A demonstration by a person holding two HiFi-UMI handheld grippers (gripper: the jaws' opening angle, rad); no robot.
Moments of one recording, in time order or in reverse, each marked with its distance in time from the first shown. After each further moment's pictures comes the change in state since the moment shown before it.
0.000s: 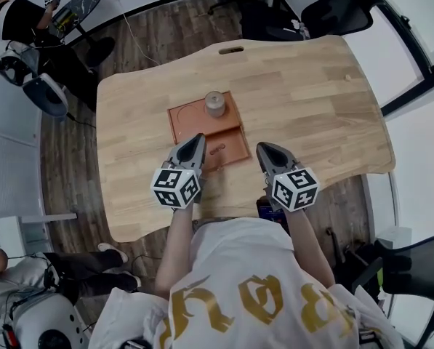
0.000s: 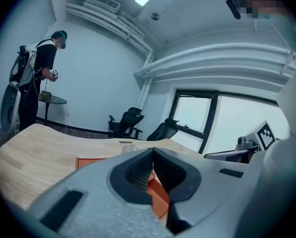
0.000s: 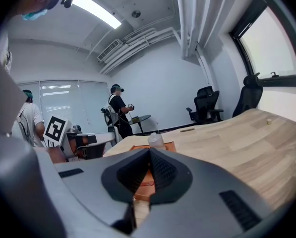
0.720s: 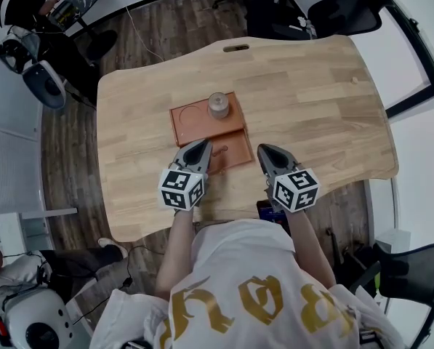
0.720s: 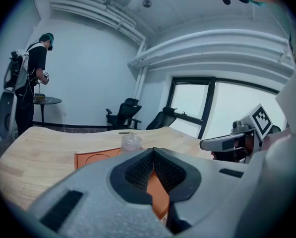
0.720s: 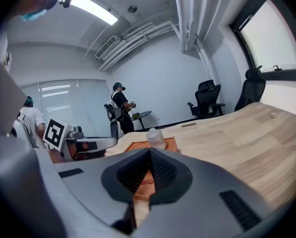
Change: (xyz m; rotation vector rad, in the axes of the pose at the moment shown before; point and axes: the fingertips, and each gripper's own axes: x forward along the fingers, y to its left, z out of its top) left arm 0.016 0.005 -0.030 0.087 0.124 -0.018; right arm 0.021 -0.008 -0.011 0.019 0.049 0.022
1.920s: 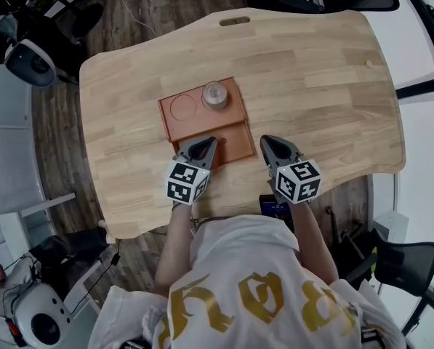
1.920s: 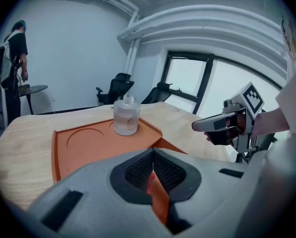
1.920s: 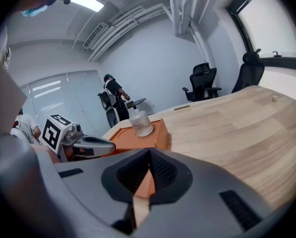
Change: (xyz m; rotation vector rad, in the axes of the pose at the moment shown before) left arm 0.063 0.017 -0.073 0.046 0.287 -0.091; right arm 0.051 -0.055 -0.041 0.070 0.157 -0.030
